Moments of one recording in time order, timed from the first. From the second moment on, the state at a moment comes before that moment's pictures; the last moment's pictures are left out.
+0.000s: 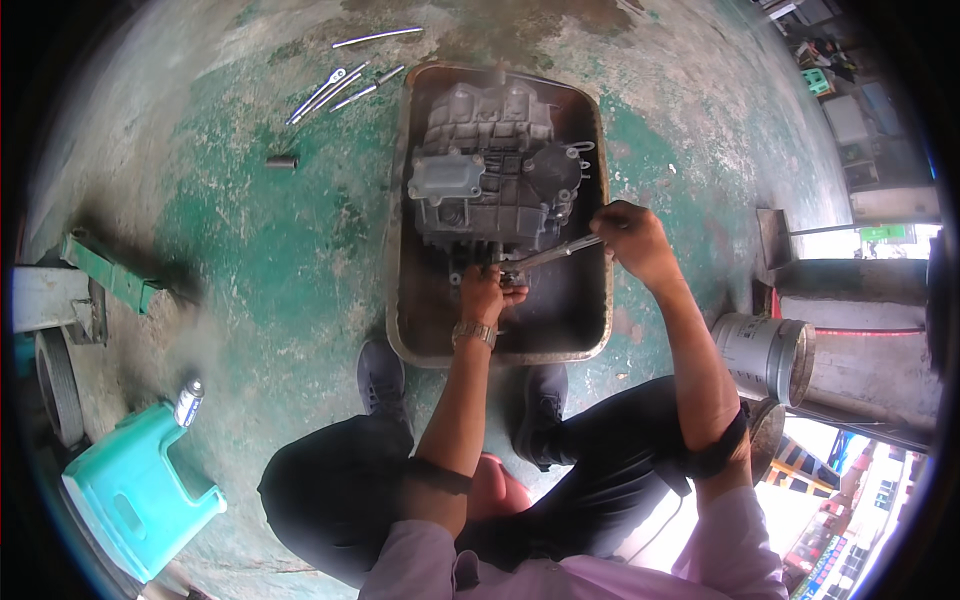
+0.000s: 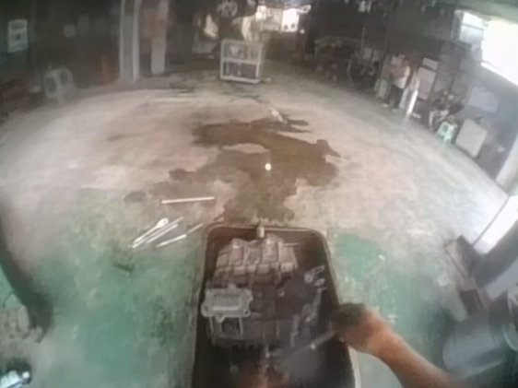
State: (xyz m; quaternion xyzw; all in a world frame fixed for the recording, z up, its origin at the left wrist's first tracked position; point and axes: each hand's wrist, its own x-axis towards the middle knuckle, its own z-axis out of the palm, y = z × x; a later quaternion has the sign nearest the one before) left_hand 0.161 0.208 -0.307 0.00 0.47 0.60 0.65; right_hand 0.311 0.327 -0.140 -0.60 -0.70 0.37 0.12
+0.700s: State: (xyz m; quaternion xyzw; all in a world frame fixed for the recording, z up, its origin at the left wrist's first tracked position) left_hand 0.158 0.209 -0.309 -0.04 0.47 0.58 0.67; right_hand 0.304 0.330 -0.136 -0.62 -0.66 0.41 0.12
